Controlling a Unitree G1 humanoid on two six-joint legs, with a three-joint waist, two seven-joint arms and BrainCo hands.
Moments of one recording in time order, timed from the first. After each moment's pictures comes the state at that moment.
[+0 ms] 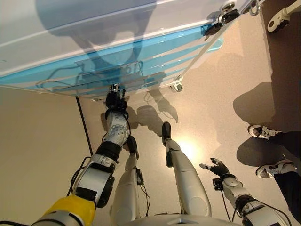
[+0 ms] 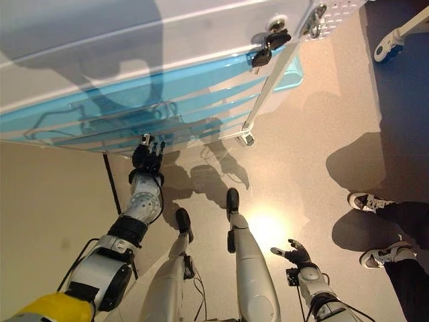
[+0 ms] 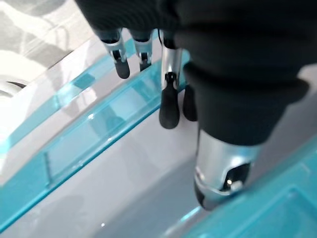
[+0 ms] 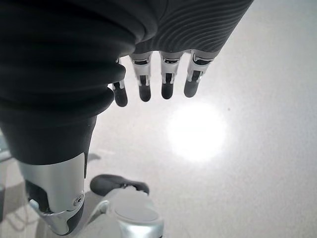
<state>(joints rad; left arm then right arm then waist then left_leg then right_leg) -0.67 0.18 -0.20 0.65 -1.36 -0.35 0.28 -0.22 -0.33 0.28 1.16 0.30 -0.12 -0.11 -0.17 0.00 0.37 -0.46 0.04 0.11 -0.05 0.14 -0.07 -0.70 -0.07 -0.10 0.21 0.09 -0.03</state>
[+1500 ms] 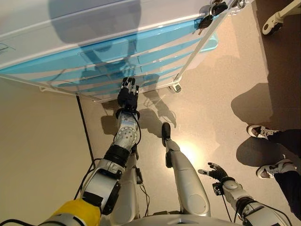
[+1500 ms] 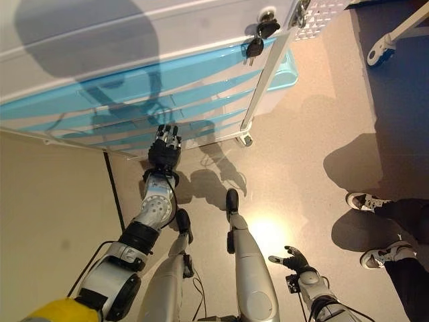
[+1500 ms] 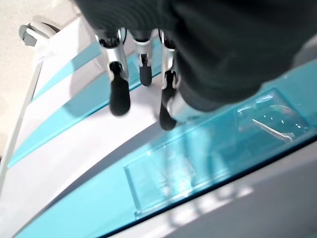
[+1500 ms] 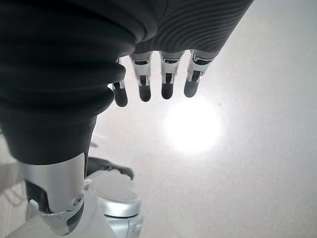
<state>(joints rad) -0.62 0.09 -0.24 0.48 -1.41 -0.38 0.21 -0.21 -0.34 0.33 1.18 0.24 -0.11 -0.06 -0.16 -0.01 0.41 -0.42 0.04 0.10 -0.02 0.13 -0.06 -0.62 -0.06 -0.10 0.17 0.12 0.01</state>
